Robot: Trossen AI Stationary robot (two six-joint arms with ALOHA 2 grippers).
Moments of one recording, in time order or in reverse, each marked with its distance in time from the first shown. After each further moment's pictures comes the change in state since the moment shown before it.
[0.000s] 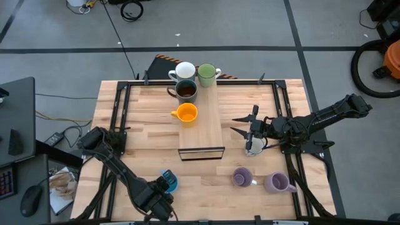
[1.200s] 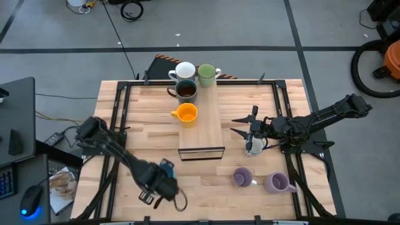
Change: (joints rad) left arm 0.145 -0.143 -0.140 0.120 0.214 -0.243; right arm 0.000 0.000 0.000 -0.004 -0.022 0.013
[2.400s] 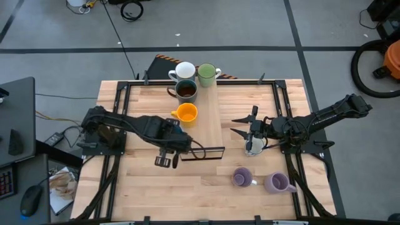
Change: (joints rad) left arm 0.353 -0.020 0.402 -0.355 -0.175 0.082; right arm 0.000 0.000 0.000 -0.003 -0.001 0.018
